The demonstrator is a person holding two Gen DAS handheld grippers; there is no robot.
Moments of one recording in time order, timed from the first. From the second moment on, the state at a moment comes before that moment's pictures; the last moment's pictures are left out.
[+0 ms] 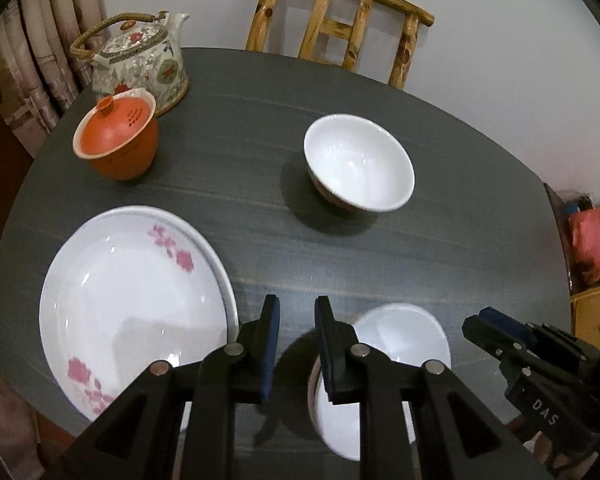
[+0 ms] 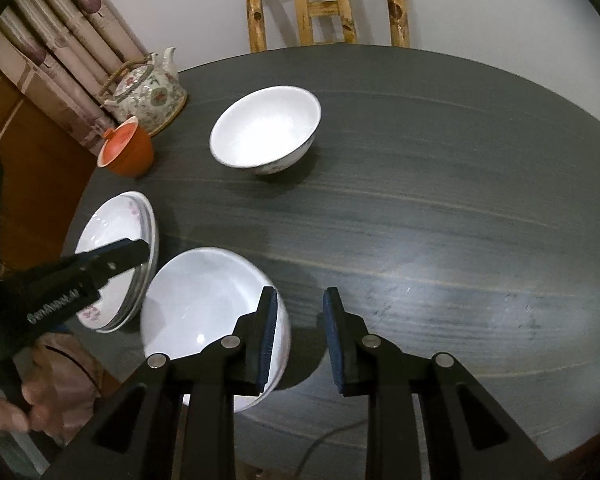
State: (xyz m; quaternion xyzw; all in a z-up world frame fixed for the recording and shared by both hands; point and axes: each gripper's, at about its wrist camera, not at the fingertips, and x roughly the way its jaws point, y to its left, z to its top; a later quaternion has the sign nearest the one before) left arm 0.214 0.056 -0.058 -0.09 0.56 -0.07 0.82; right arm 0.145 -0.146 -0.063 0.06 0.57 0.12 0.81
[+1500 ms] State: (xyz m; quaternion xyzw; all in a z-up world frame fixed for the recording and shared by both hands) left arm 0.361 0.057 -0.113 -0.20 0.62 -0.07 0.75; right arm 0.329 -0.129 -0.116 0.09 0.61 0.15 0.78
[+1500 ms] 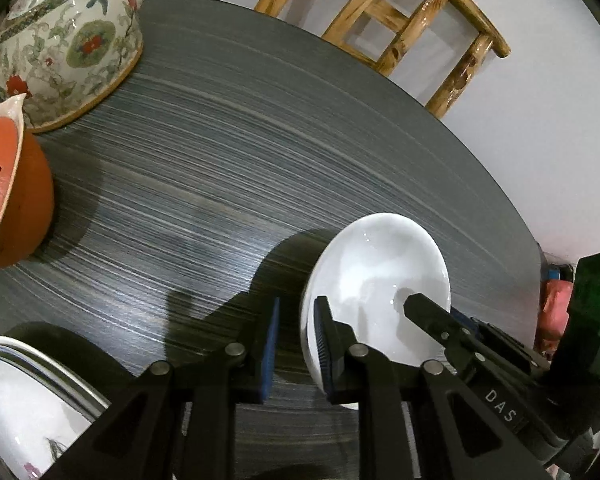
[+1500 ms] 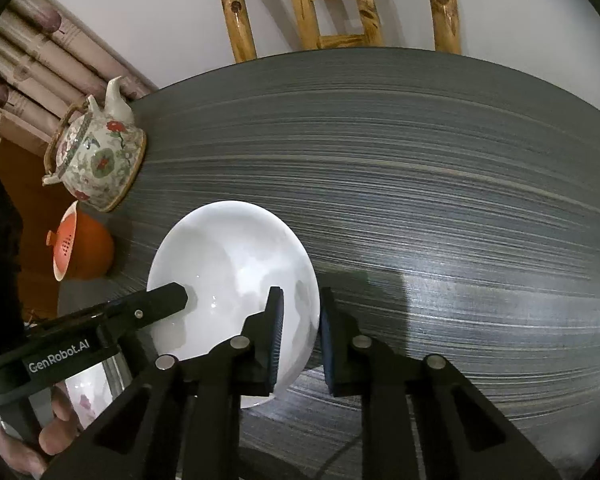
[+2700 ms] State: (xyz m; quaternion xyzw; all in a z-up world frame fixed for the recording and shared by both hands) left arm 0.313 0.010 -0.072 -0.16 0.61 -0.12 0.77; right arm 0.276 -0.168 -0.071 0.10 0.59 0.12 0.79
